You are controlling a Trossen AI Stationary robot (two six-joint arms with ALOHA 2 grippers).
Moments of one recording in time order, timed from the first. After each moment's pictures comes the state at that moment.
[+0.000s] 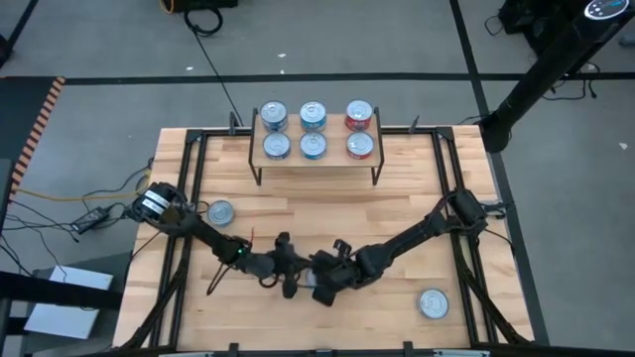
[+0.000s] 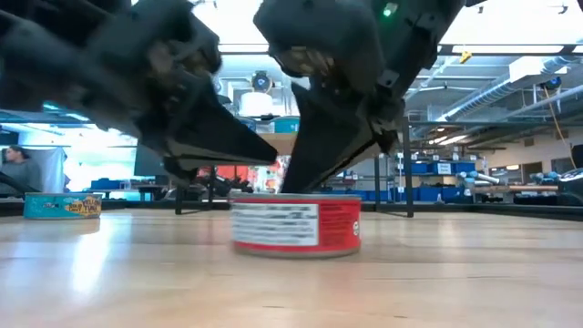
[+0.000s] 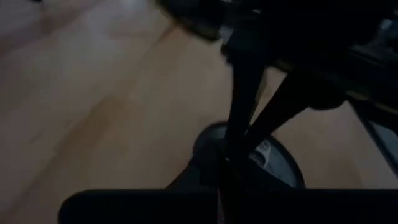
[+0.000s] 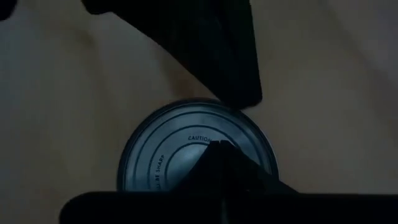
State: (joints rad) left arm -0.48 1.84 0.64 0.83 -0.51 -0.52; right arm 0.42 2.08 1.41 -0.41 0.33 0.80
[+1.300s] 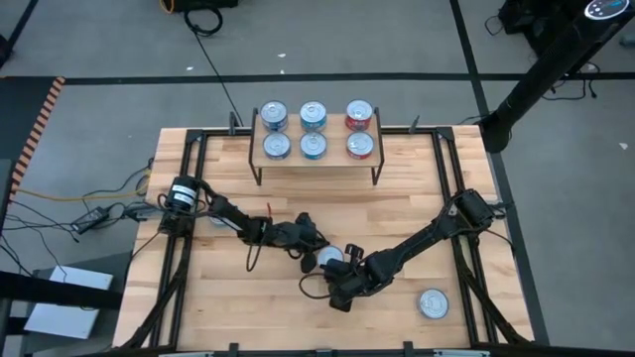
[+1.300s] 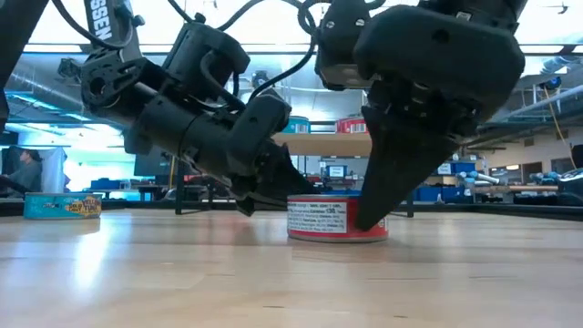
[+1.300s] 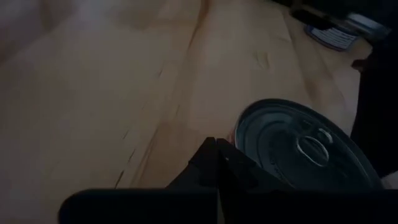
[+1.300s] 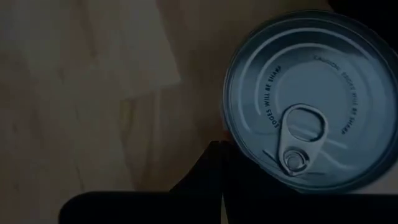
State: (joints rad) left arm -0.18 2.01 0.75 0.84 -0.15 -0.39; right arm 0.47 2.03 1.33 -0.49 0.31 0.77
